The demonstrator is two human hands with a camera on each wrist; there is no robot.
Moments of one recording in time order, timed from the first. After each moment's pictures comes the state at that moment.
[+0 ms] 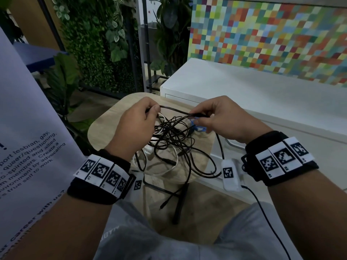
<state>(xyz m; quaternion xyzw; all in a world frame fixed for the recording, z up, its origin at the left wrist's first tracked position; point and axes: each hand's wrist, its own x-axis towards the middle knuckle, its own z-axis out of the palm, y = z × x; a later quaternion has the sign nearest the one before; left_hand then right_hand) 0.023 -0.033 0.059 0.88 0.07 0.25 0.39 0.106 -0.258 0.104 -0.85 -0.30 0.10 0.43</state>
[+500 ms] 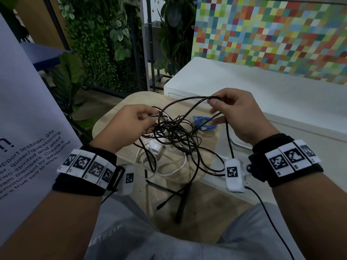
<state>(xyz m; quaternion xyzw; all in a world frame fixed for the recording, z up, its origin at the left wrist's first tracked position) 0.017 -0.004 0.066 0.86 0.09 0.12 0.49 0.112 -0.265 0.094 -0.76 -0.22 0.02 0.61</state>
